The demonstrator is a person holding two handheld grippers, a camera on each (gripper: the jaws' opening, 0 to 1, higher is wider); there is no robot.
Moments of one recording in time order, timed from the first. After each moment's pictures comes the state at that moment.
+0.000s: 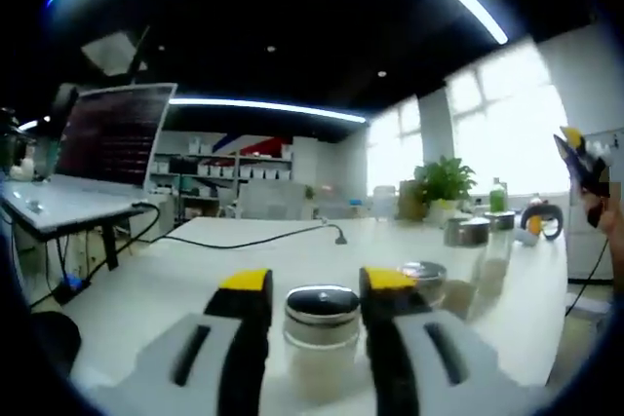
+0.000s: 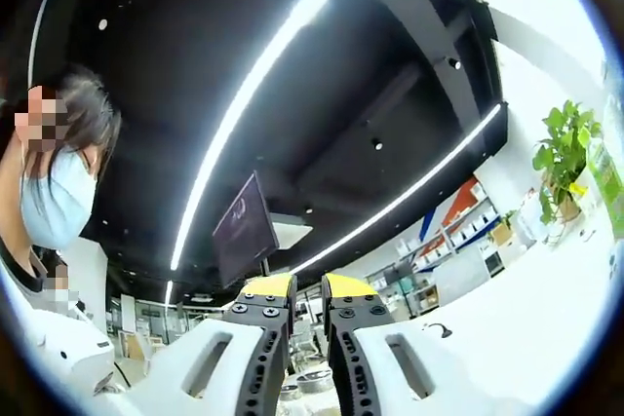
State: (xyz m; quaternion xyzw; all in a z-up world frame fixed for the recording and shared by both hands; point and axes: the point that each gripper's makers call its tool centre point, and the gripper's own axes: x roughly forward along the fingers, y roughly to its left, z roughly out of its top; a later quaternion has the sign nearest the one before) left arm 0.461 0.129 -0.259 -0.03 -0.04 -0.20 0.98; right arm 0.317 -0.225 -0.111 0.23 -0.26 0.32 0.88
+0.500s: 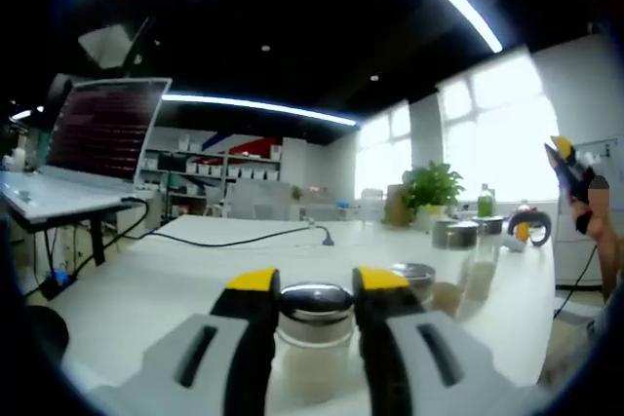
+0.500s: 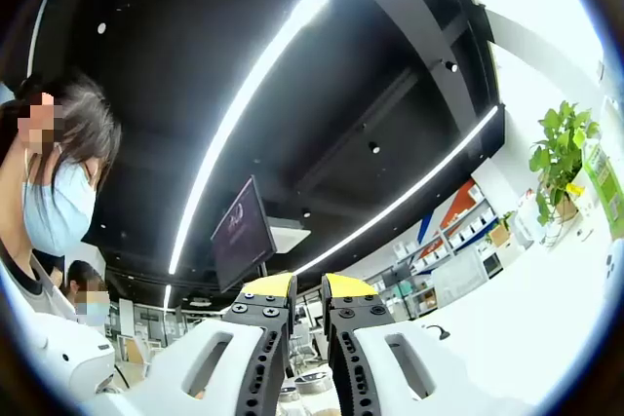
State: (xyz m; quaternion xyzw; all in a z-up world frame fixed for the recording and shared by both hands) left arm 0.457 0.125 -0.261 -0.05 -0.05 -0.24 0.97; right arm 0.315 -0.235 -0.114 0.24 -0.27 0.31 0.88
